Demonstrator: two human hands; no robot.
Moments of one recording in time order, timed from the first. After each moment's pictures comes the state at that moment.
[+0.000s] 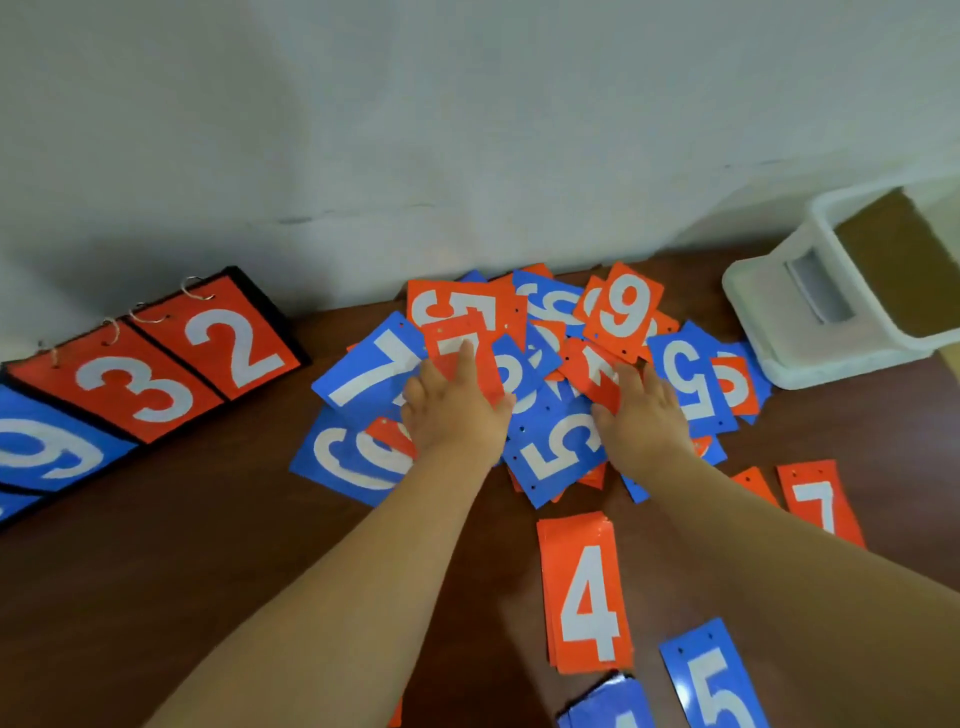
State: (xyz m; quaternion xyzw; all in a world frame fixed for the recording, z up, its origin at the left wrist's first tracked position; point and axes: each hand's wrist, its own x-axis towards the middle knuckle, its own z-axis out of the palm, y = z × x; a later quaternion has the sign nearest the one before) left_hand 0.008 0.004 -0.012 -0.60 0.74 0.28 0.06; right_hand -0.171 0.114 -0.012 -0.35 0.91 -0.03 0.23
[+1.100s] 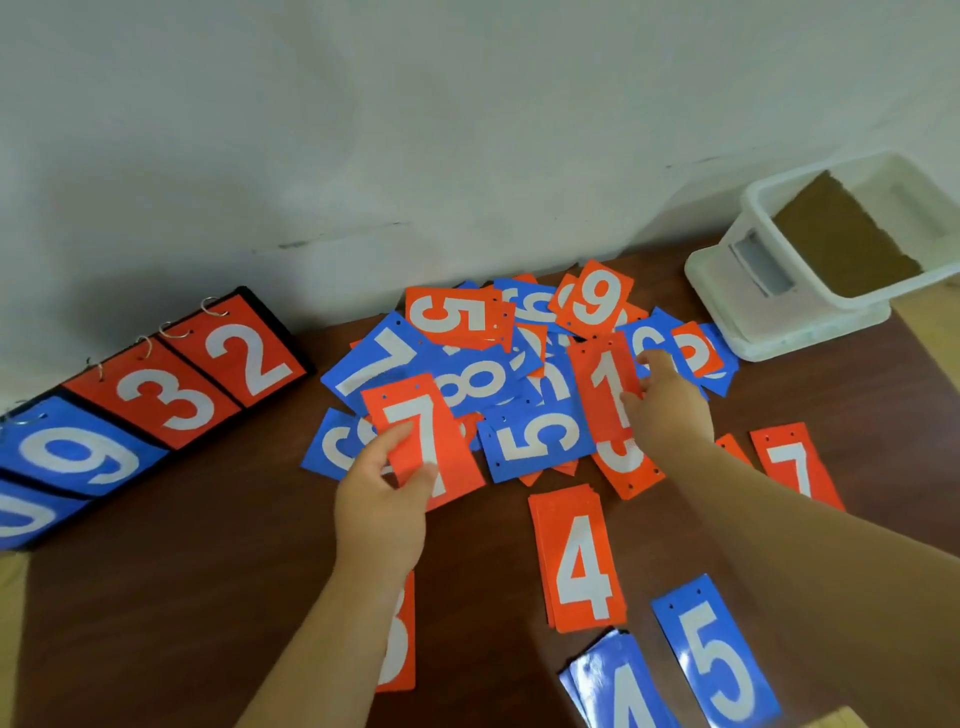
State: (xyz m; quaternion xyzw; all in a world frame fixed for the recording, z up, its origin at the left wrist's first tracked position) left_hand 0.102 0.089 0.064 -0.64 0.54 0.52 -0.20; right_hand -0.202 0.160 0.013 -0.29 0.93 -0.15 0.19
